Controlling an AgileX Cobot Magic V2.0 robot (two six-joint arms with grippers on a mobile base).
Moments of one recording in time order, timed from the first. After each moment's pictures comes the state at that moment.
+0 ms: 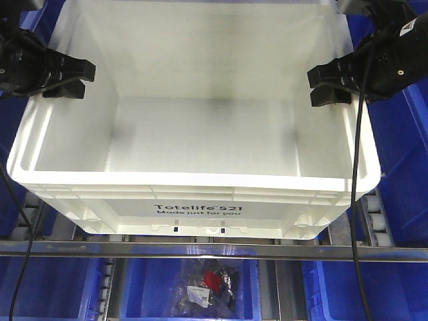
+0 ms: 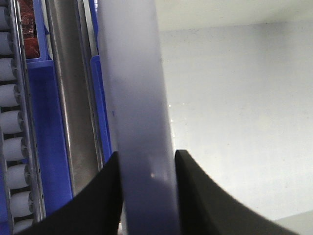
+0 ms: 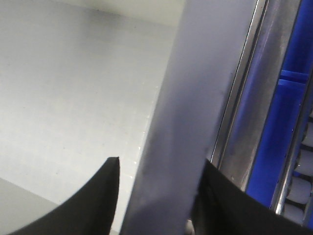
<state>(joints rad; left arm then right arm) -0.16 1.45 -1.34 -0.18 0.94 0.02 0.16 1.49 -1.35 0.27 0.99 -0.16</state>
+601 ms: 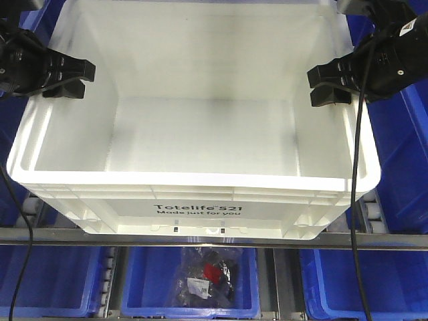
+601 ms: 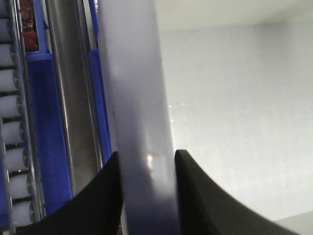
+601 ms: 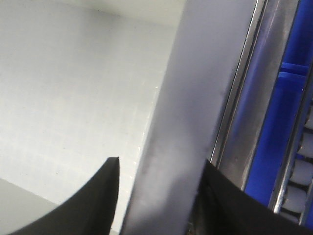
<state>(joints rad) -0.16 1.45 -1.34 -0.18 0.94 0.02 0.16 1.49 -1.35 0.27 0.99 -0.16</state>
